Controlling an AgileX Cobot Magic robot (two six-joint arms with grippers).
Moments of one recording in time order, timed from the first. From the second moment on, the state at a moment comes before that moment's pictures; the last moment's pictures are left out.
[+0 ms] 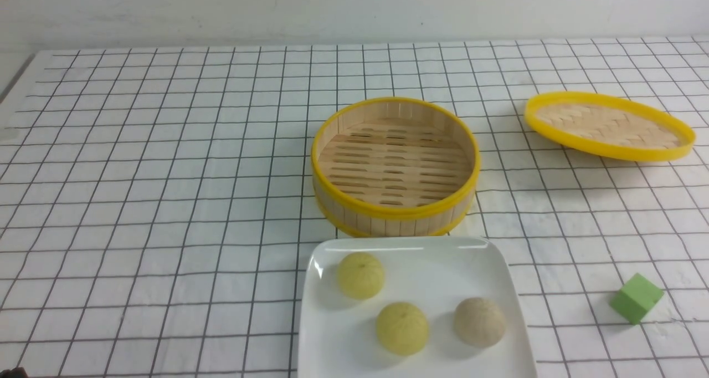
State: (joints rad) right arm 0.02 -0.01 0.02 -0.06 0.40 0.09; left arm 0.00 -0.01 0.03 0.18 0.37 -0.22
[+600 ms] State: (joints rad) right arm 0.02 -0.01 0.02 -0.06 0.40 0.09; left arm 0.00 -0.01 0.03 0.19 0.37 -0.22
